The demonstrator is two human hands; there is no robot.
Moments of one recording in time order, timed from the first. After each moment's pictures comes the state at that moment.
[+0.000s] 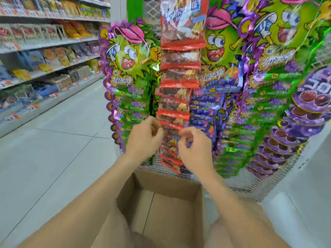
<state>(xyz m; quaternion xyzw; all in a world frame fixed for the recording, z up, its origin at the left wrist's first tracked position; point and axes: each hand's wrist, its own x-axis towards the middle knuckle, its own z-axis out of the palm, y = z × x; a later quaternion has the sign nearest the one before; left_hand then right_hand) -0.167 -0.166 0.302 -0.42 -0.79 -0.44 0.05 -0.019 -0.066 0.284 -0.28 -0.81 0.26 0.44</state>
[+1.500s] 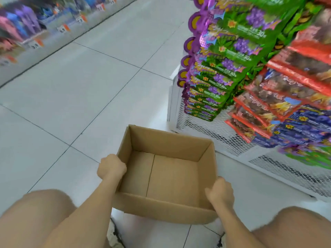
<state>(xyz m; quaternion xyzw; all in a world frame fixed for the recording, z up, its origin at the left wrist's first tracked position) -0.275 -0.428 -0.004 0.11 -0.96 -0.10 -0.23 -0.033 -0.159 -0.015 -0.54 -0.80 0.23 -0.16</state>
